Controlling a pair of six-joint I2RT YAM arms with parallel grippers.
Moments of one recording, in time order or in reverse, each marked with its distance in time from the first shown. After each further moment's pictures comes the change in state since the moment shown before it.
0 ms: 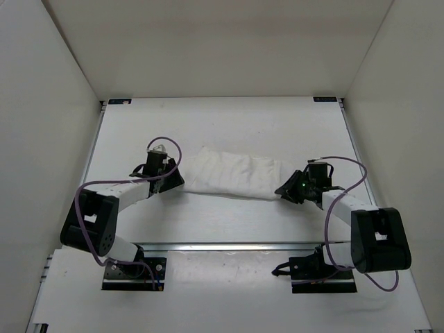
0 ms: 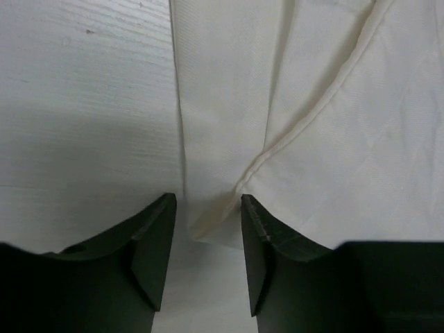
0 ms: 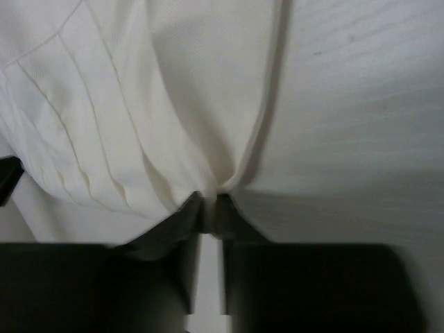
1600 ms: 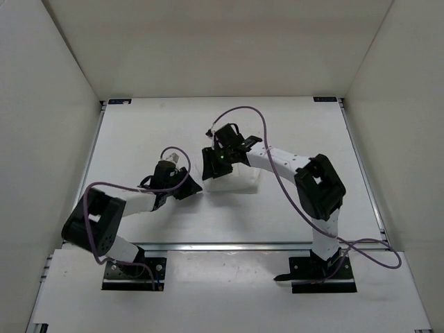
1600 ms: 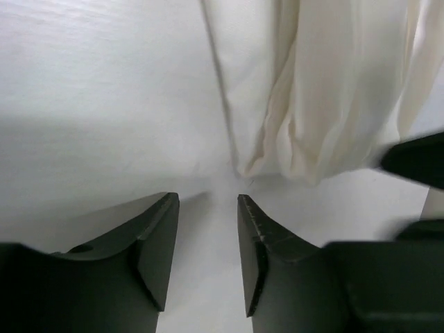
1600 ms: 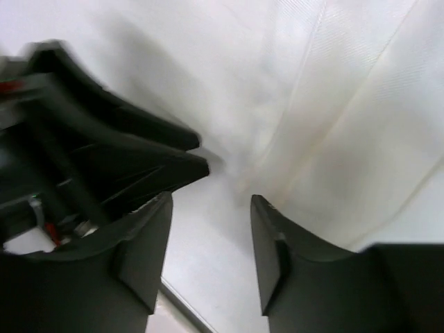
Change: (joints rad) left arm -0.129 0.042 -0.137 0.341 0.224 -0.207; right arm 0.645 0.679 1.029 -0.406 0.022 -0.288
